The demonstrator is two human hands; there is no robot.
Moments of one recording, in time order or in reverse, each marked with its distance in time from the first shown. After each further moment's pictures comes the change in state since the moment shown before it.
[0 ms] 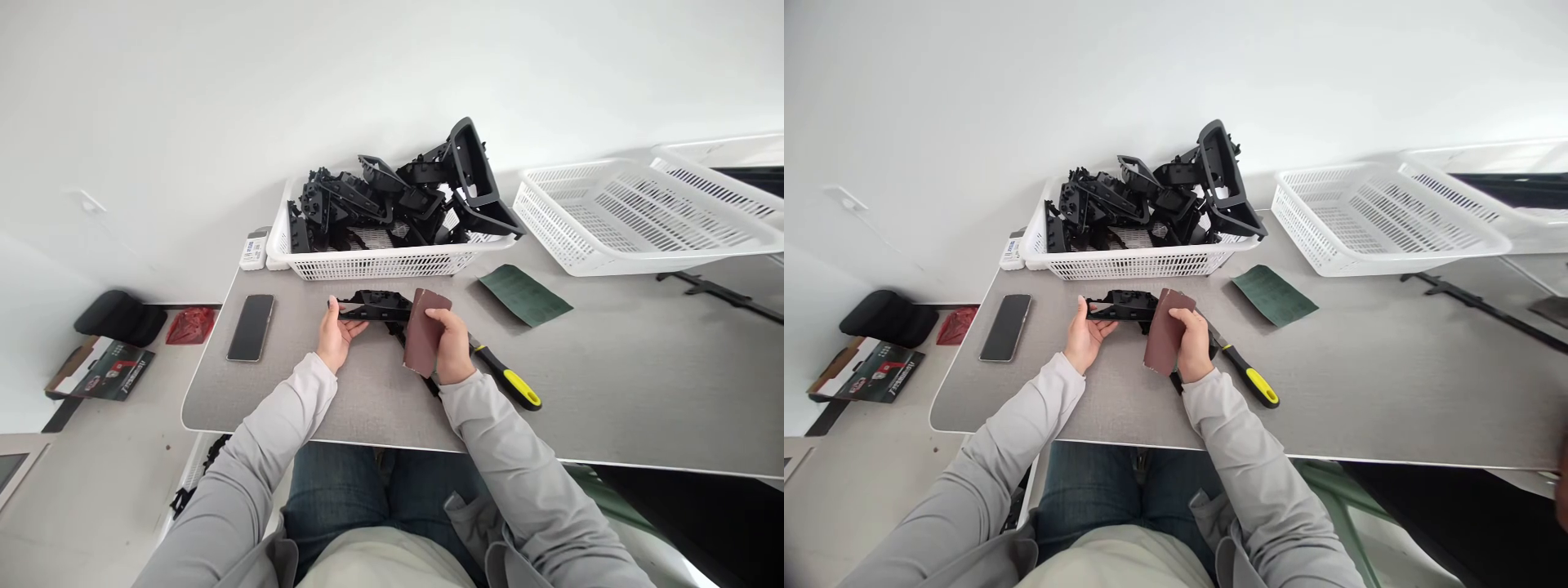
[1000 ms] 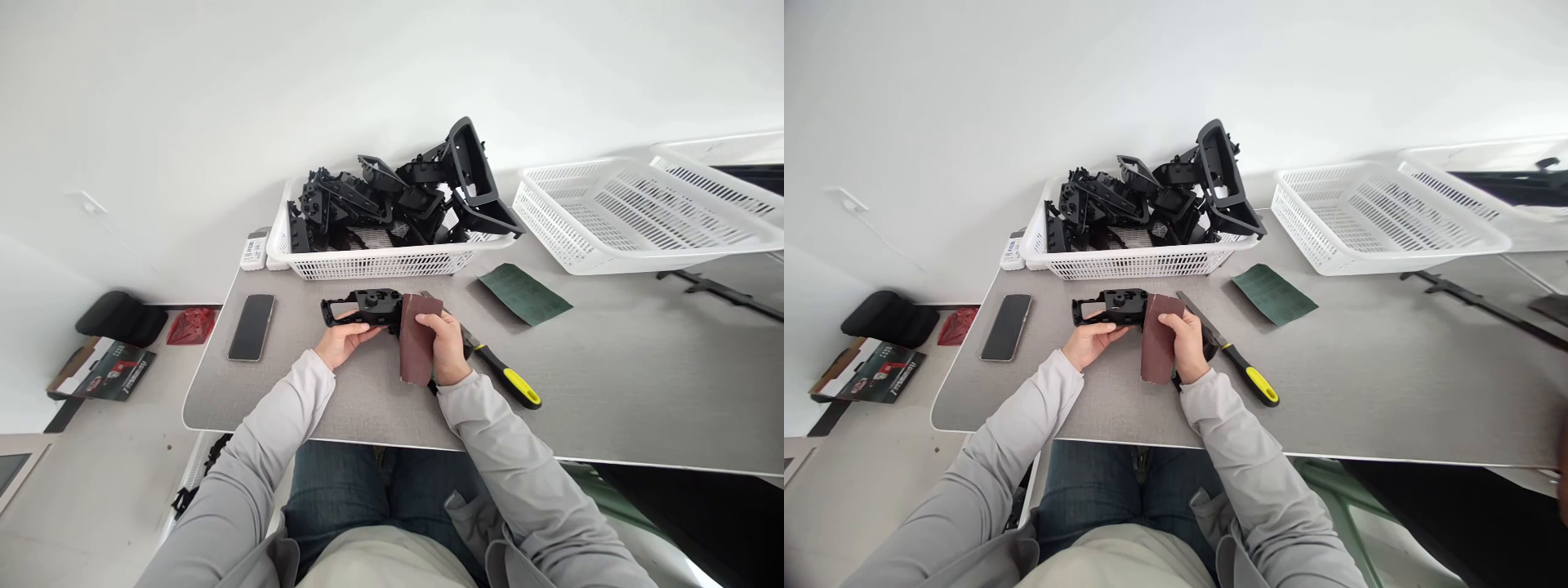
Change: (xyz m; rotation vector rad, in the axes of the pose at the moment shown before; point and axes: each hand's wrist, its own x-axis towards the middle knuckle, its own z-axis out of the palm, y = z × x) left_hand -0.009 0.010 -0.001 0.107 -0.398 -0.174; right_hand -0.014 -0.015 0.009 0.054 -0.049 0.065
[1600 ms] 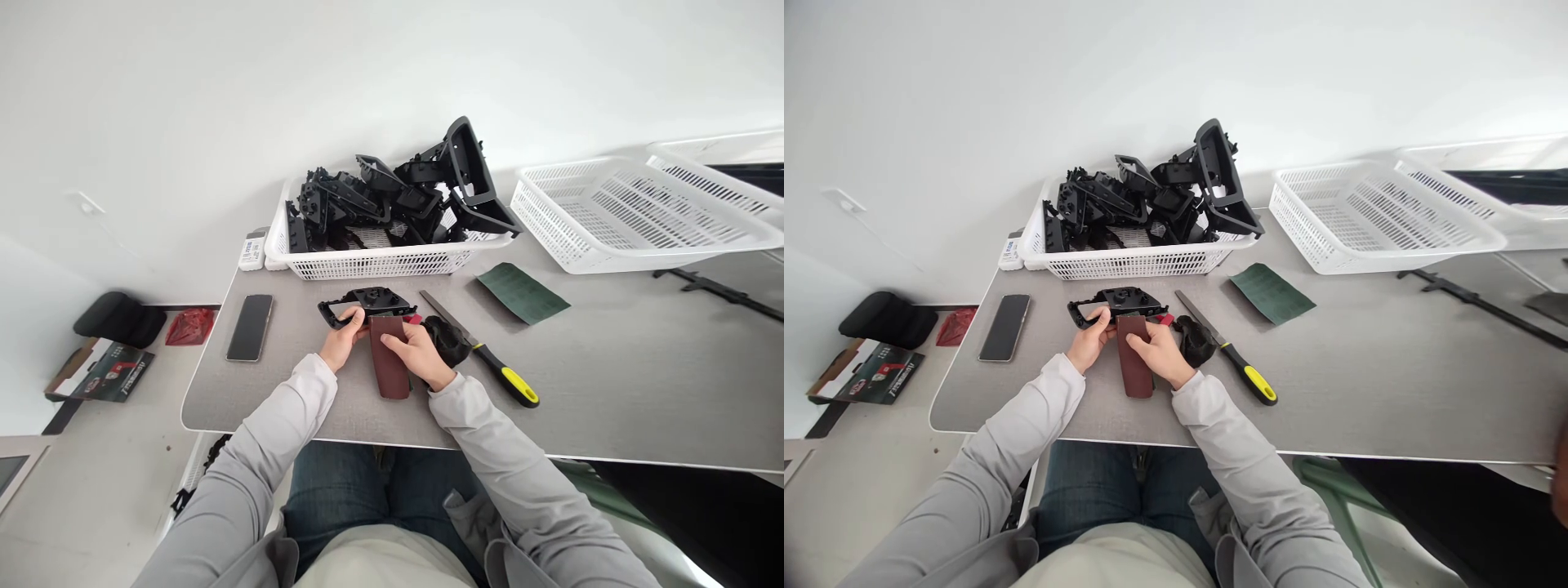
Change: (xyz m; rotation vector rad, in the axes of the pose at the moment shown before) left_hand 0.004 -0.015 0.001 0.158 0.045 0.184; right_hand -0.008 0.015 0.008 -0.437 -0.401 -0.114
